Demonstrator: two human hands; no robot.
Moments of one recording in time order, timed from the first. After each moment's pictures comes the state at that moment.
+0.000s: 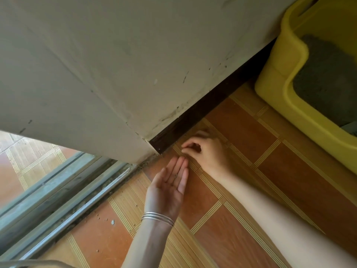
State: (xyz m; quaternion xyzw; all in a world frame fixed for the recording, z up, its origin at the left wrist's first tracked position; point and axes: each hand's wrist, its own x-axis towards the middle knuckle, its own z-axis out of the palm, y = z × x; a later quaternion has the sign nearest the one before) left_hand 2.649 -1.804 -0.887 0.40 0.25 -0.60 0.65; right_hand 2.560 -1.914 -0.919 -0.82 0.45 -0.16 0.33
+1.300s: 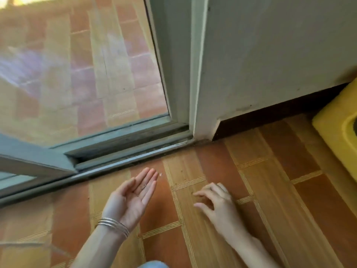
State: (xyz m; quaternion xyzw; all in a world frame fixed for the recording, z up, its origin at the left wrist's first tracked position) left_hand 2.721 -1.633 -0.850 0.35 0.27 -0.50 0.75; right_hand 2.538 -1.770 -0.908 -0.86 0.30 -0.09 0.40
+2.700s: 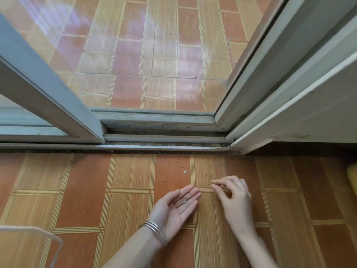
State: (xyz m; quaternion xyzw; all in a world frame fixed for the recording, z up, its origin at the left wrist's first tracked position) left_hand 2.678 -1.632 -0.879 0.29 0.35 -0.54 0.71; right_hand 2.587 -1.781 -0.902 -0.88 0.31 -0.13 0.34
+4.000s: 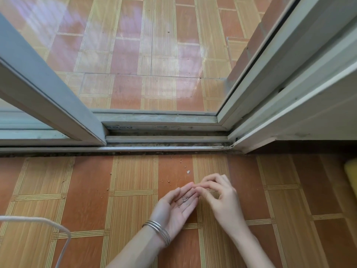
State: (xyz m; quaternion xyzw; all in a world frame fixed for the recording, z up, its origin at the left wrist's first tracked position) left_hand 2.686 -1.626 -0.883 0.26 0.36 -0.54 0.72; right_hand 2.609 -1.752 -0.887 -0.85 0.25 -0.08 0.46
